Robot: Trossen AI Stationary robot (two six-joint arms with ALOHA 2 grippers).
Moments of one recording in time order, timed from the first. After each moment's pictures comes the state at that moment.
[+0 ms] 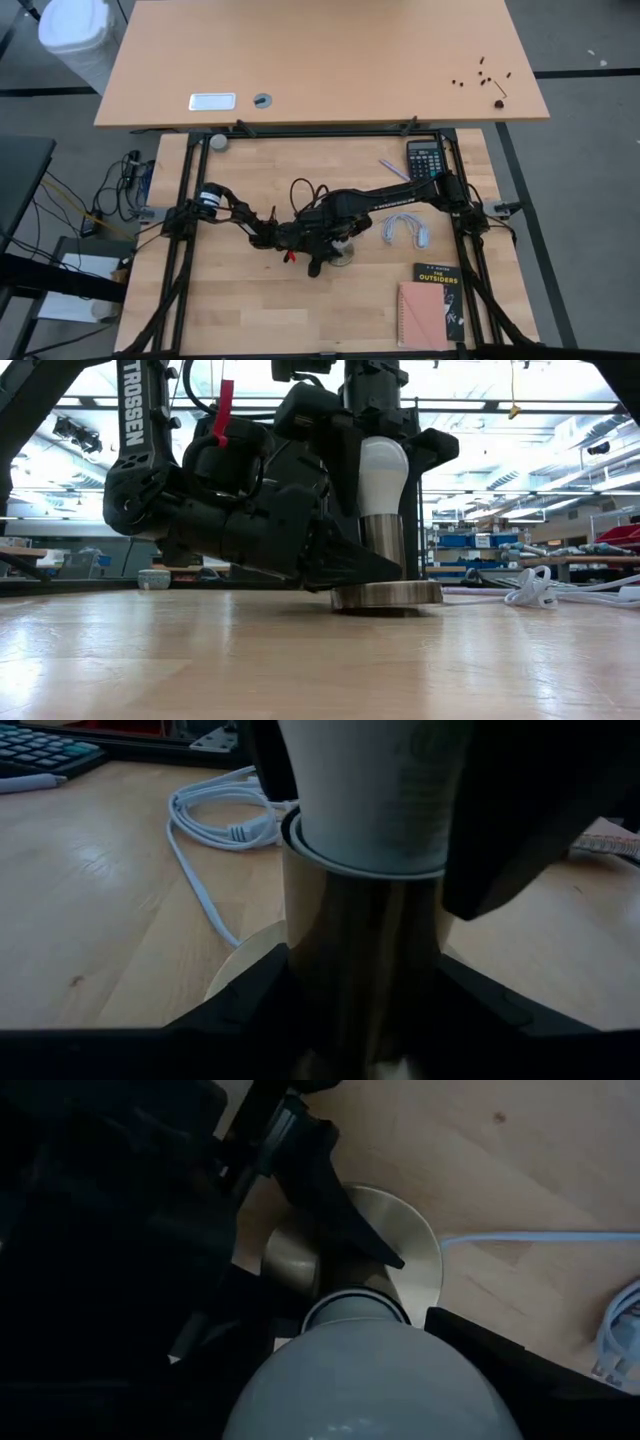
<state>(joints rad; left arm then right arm) -0.13 2.22 0.78 1.20 -0.06 -0.14 0.11 2.15 1.91 -1.28 -0.10 1.21</state>
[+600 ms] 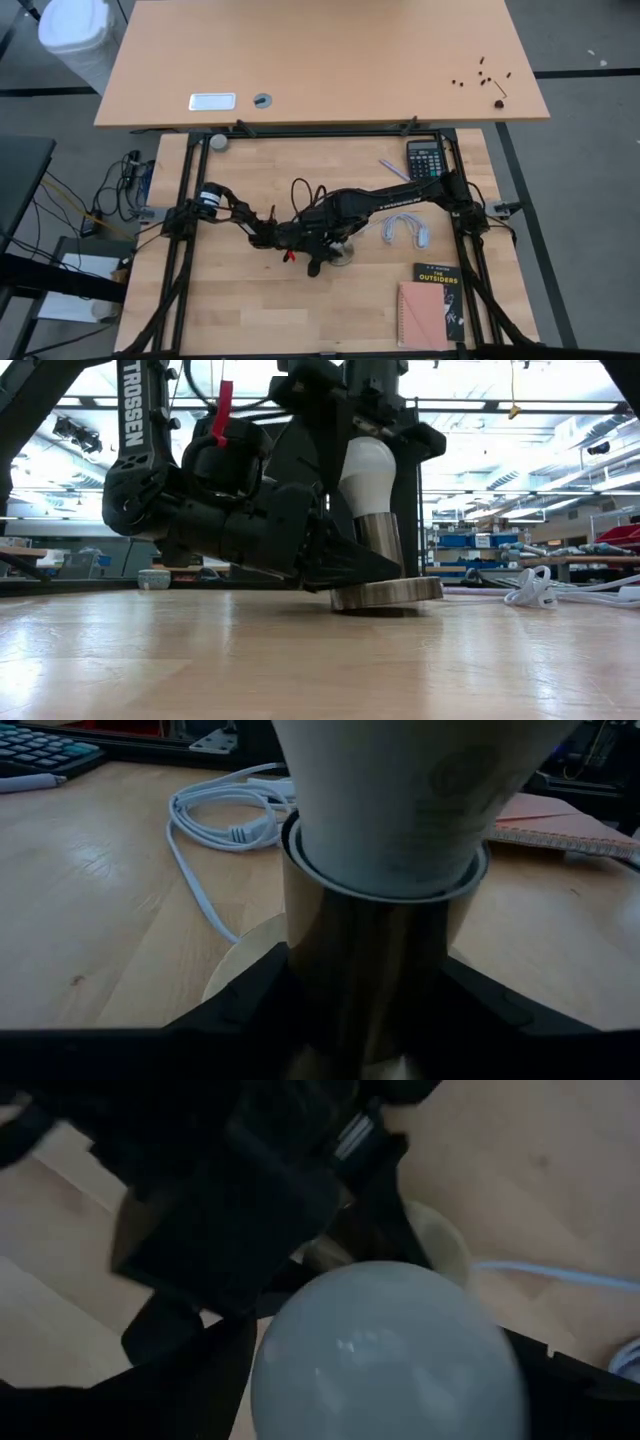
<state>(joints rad) -0.12 2.22 0.78 1.21 -0.04 -0.14 0.13 2.11 1.91 -1.22 -0.09 1.06</state>
